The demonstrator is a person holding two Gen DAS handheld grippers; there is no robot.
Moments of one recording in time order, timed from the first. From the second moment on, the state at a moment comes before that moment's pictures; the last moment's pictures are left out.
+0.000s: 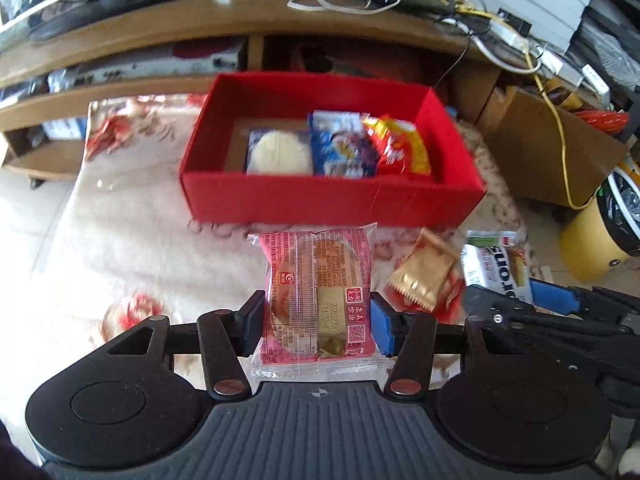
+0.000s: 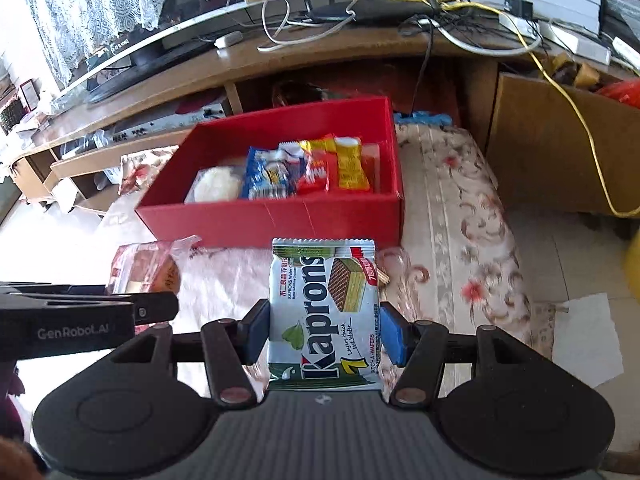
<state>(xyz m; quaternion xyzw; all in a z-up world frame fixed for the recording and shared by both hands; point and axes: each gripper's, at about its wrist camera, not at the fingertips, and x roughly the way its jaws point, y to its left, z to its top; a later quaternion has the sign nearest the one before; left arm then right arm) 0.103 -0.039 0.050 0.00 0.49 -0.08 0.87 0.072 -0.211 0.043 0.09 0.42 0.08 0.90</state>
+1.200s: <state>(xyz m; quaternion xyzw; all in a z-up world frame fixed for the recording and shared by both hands) 0.225 -0.060 0.051 0.03 0.45 -0.08 0.89 0.207 -0.216 0.036 0.12 0.40 0.09 0.90</state>
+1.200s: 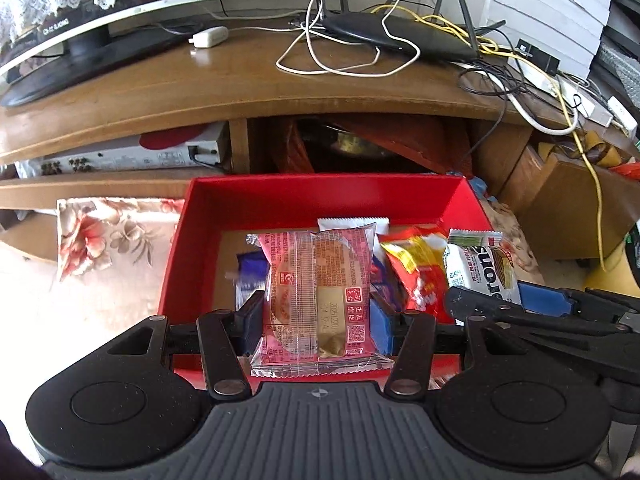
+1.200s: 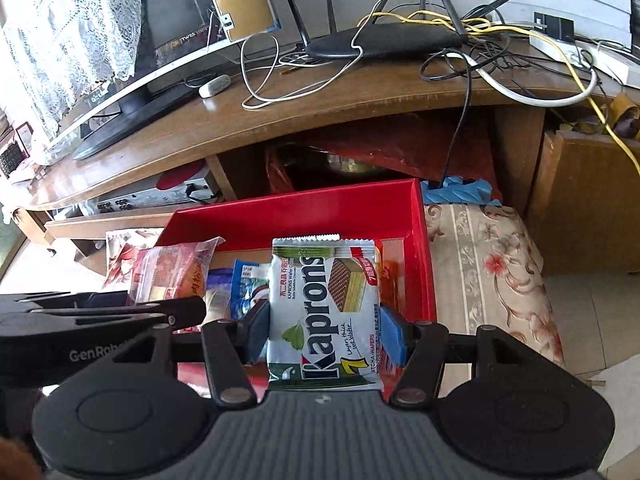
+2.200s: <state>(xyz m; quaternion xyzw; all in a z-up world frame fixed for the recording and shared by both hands) 0.269 -0.050 0.010 0.03 0.46 -0.05 0.89 0.255 -0.202 -0.004 0.09 0.42 0.08 0.90</state>
